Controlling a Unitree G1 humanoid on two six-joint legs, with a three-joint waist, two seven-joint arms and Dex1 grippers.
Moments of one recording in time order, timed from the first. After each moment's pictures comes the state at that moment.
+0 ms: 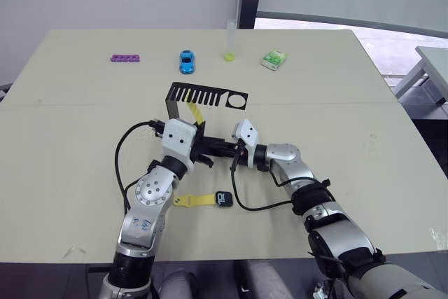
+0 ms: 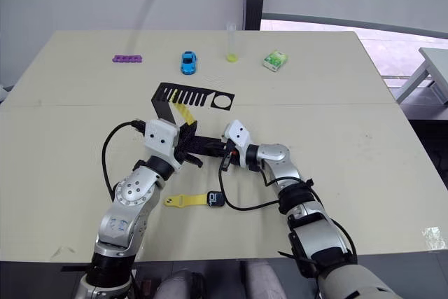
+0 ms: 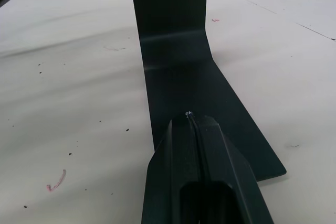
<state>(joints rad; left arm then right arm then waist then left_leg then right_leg) -0.23 0.15 -0.09 -0.37 -0.01 0.37 -0.10 -0.79 -0.12 0.16 0.78 0.08 -0.12 0.98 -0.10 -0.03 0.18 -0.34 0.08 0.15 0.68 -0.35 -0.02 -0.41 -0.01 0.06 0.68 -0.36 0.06</state>
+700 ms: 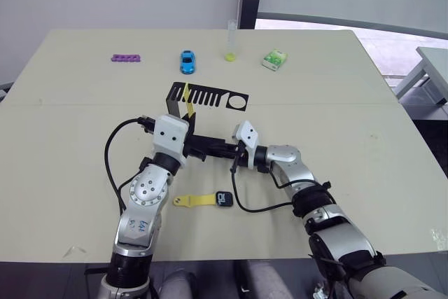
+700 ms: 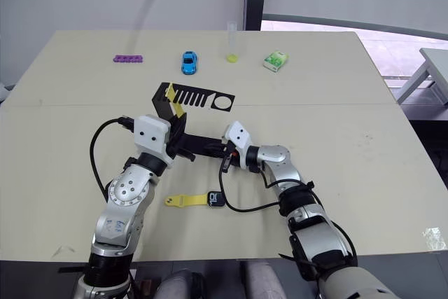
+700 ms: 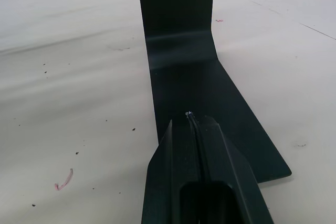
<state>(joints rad) -0.23 0.15 -0.06 -0.39 0.03 0.31 -0.08 -0.77 -0.12 0.17 0.75 0.08 -0.11 0.98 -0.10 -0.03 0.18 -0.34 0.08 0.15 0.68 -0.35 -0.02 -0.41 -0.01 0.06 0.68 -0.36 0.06</state>
